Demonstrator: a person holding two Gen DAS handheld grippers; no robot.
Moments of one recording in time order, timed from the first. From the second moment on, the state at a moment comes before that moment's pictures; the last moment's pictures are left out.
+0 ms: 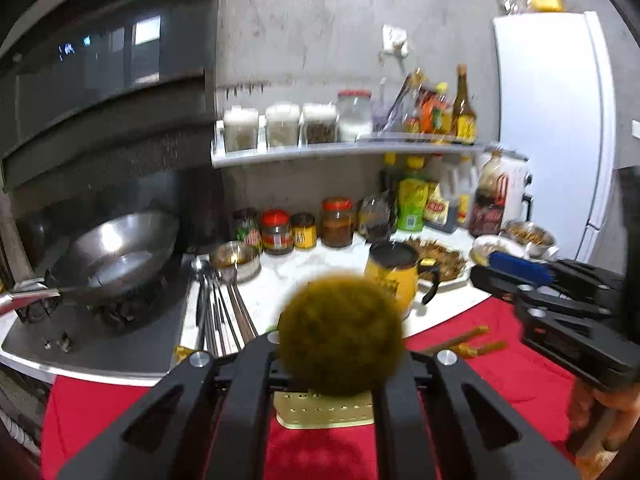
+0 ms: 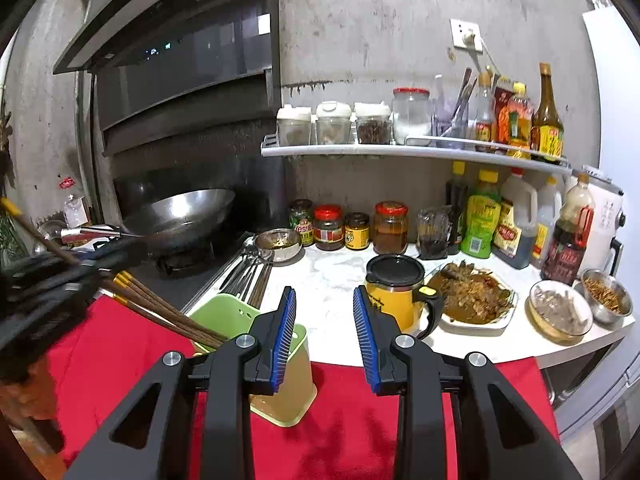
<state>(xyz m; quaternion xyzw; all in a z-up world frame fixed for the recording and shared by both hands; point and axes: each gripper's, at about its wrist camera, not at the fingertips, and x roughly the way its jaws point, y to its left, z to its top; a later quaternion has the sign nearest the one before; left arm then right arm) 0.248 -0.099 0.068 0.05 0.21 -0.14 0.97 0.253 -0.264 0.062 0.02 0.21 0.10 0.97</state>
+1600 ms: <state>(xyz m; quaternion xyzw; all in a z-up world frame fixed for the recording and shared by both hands) -0.017 -0.016 0.003 0.05 0.30 0.00 0.95 -0.014 -0.227 0.025 -0.04 0.29 0.06 0.96</state>
